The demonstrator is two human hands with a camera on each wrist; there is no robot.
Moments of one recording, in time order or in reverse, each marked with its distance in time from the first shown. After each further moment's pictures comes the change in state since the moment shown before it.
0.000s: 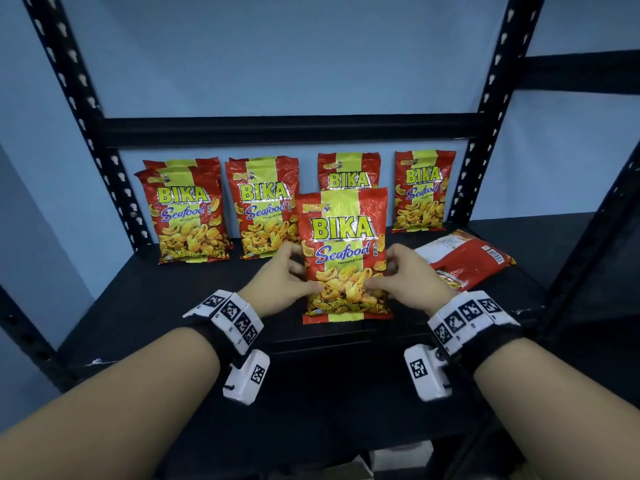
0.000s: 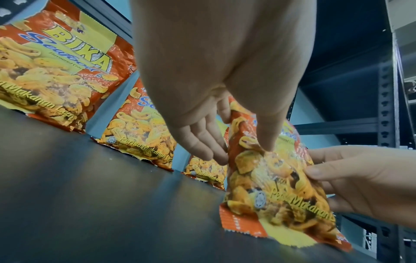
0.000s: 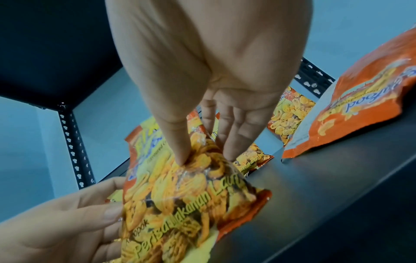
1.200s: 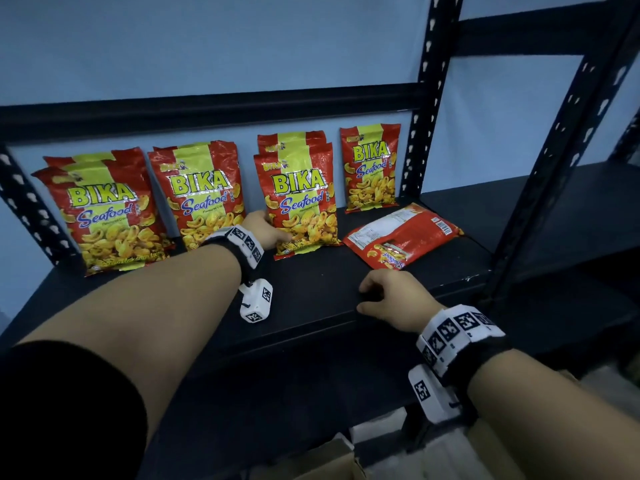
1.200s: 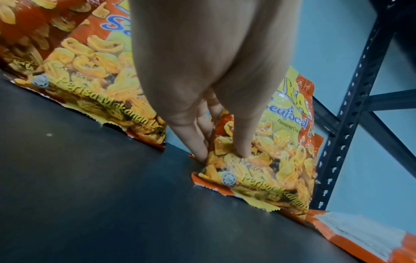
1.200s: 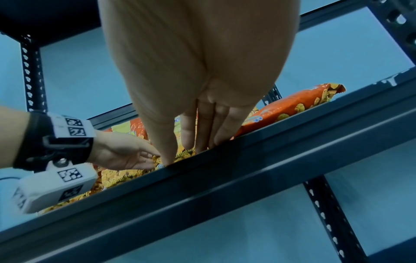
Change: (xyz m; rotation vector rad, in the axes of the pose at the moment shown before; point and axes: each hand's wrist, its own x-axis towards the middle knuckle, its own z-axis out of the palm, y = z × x) left_hand 0.153 0.001 0.030 0.127 0.122 -0.177; right_hand -0.053 0.054 -0.019 -0.339 -0.062 0.043
